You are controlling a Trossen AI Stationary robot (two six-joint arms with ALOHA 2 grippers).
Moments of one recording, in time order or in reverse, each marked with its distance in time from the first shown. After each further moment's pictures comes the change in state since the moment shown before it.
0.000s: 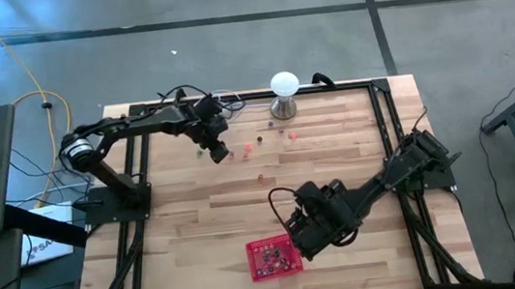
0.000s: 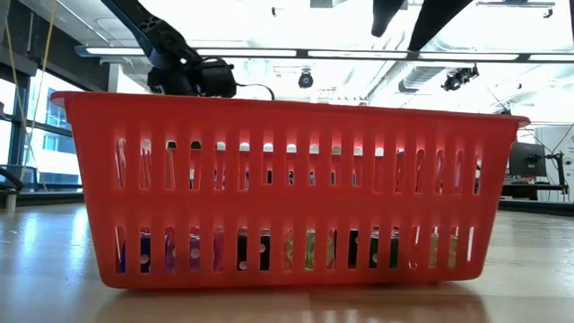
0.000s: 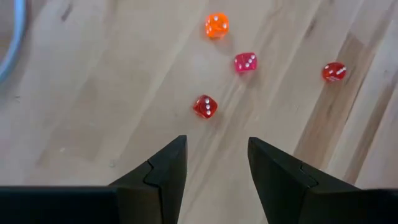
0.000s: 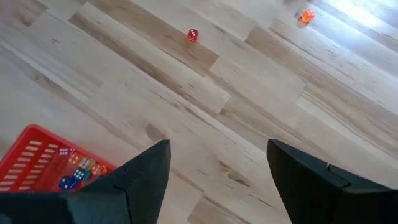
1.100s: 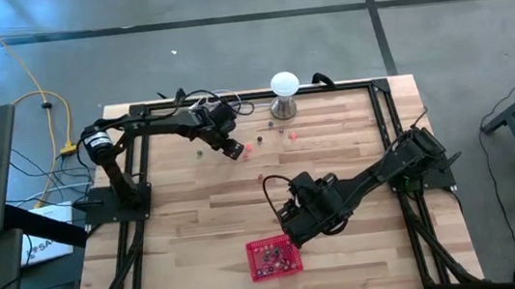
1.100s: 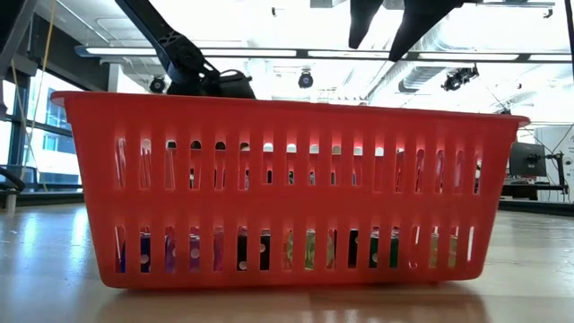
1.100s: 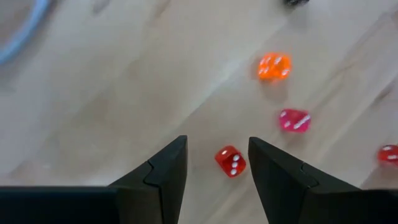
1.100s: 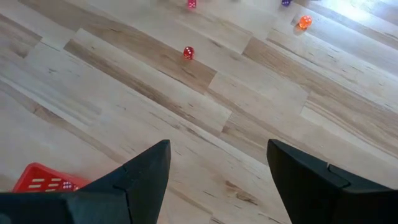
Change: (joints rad) left arm -0.068 0.159 0.060 0.100 -0.178 -0.328; right arm -0.077 0.001 0.000 0.042 0.002 0.000
